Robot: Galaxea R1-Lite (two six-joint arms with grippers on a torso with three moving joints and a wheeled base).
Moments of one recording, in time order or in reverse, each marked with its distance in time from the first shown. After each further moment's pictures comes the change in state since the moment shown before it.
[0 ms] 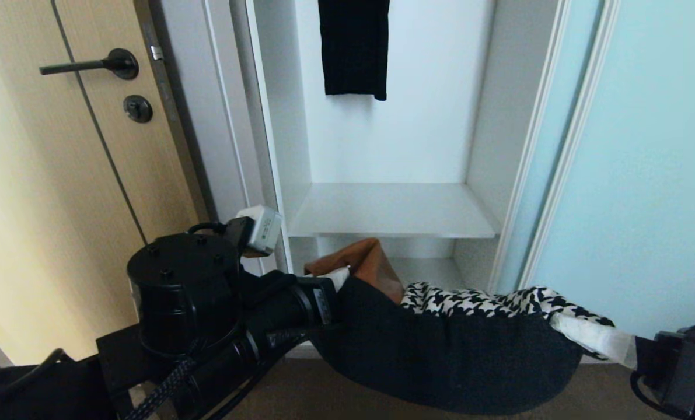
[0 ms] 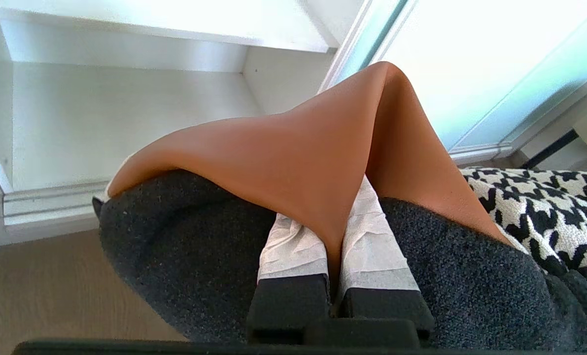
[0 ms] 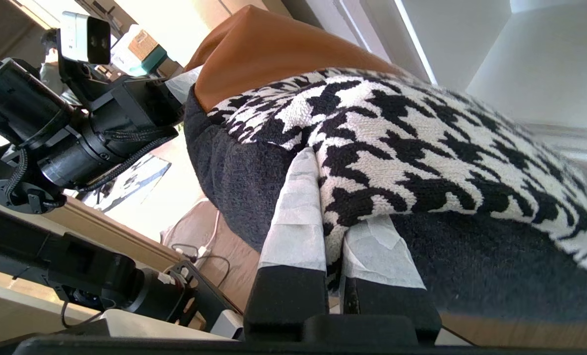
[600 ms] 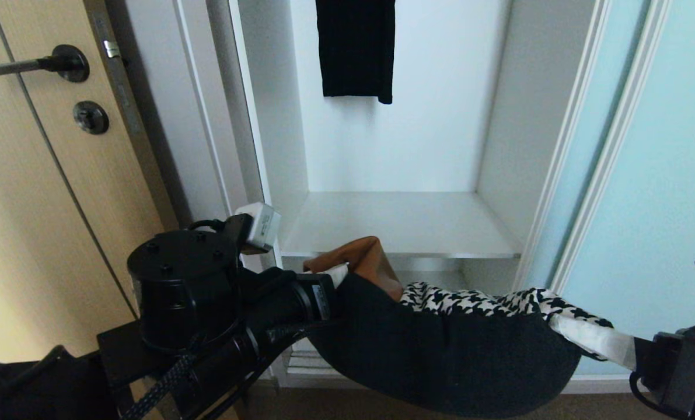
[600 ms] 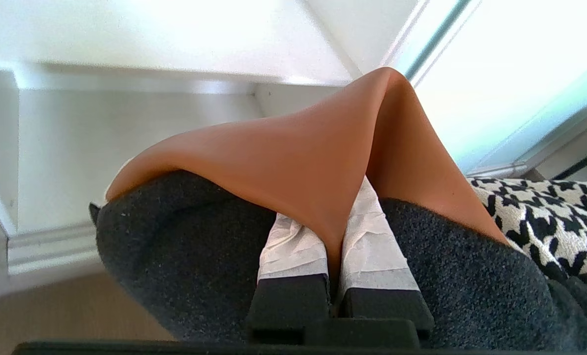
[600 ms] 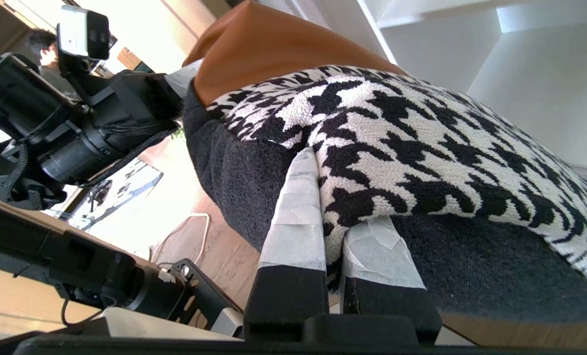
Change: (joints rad) left arm 0.008 0.000 -0.005 0.000 0.001 0.000; right arm 0.002 0.000 0.004 -0.001 0.002 0.000
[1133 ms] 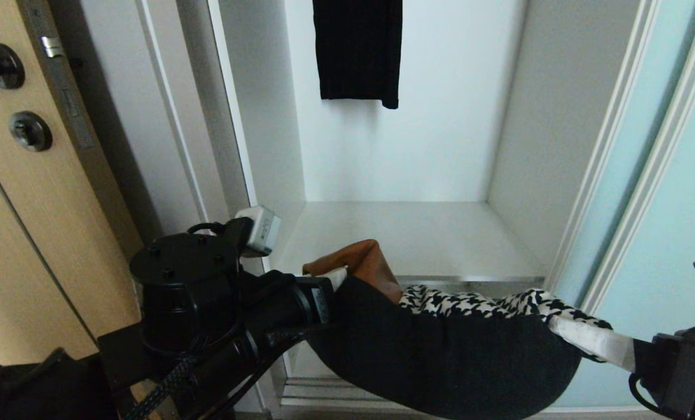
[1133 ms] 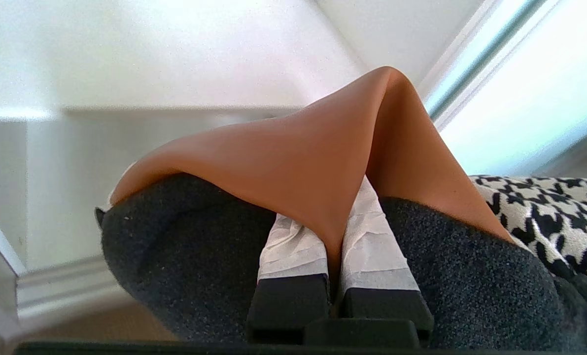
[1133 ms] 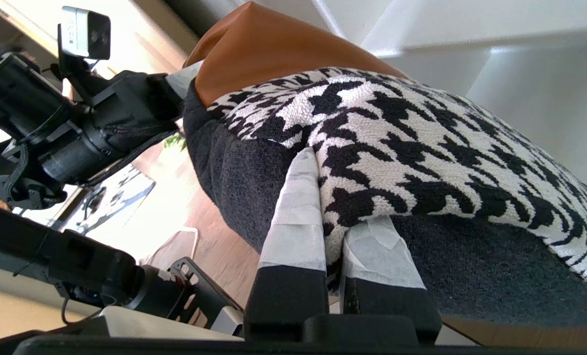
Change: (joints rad) left arm 0.001 0.002 0.008 0.000 -0.001 0.001; right arm 0.000 0.002 0.002 0.000 0.001 0.000
